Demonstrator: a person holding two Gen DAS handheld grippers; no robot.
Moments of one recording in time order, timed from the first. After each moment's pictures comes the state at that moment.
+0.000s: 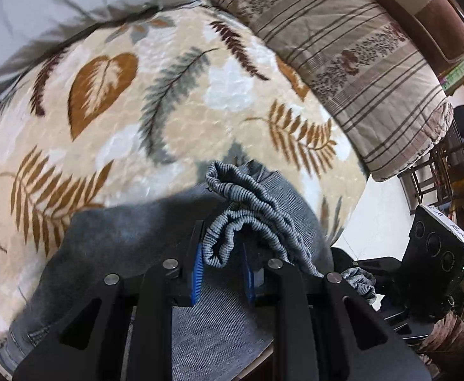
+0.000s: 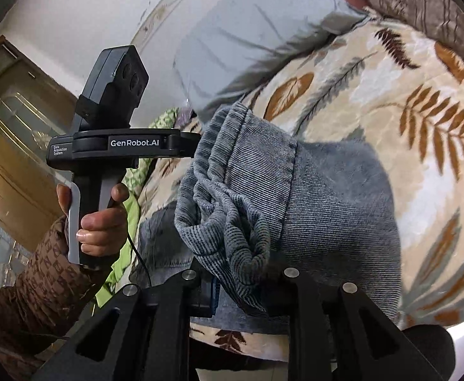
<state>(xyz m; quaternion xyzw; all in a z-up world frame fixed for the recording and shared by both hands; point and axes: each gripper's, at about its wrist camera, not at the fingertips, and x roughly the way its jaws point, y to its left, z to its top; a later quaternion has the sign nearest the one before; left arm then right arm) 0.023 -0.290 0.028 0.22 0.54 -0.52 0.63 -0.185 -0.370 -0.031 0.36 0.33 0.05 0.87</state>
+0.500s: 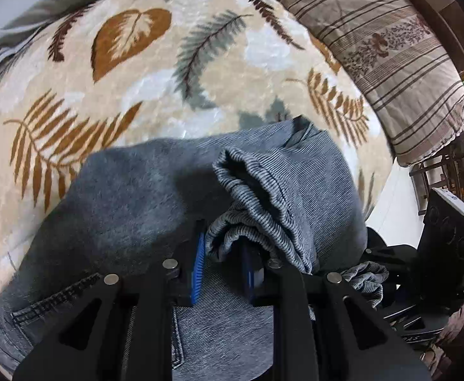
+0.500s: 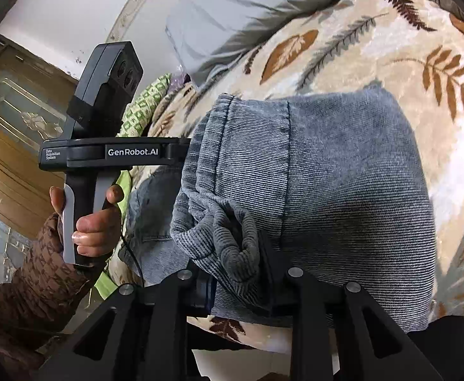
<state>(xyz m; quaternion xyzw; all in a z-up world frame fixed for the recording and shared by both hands) 0.033 -0.255 -0.021 0.23 0.57 -0.48 0.63 -0.157 -0.352 -0.064 0.36 0.39 0.07 0.84</state>
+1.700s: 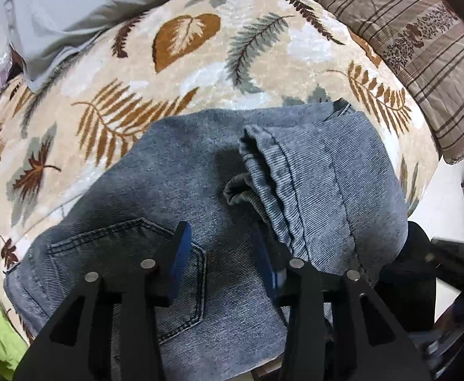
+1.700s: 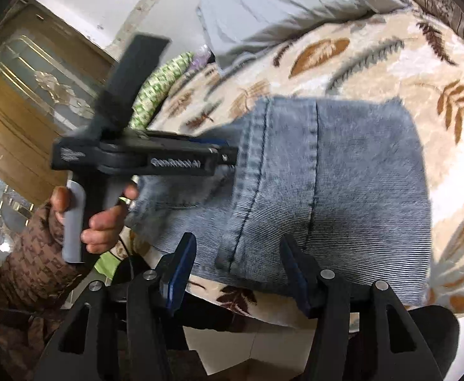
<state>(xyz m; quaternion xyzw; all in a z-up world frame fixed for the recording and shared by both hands) 0.000 -0.224 0.000 0.28 0.52 -0.37 0.71 -0.164 -0.330 -0.018 0.29 0.38 0.09 0.87</state>
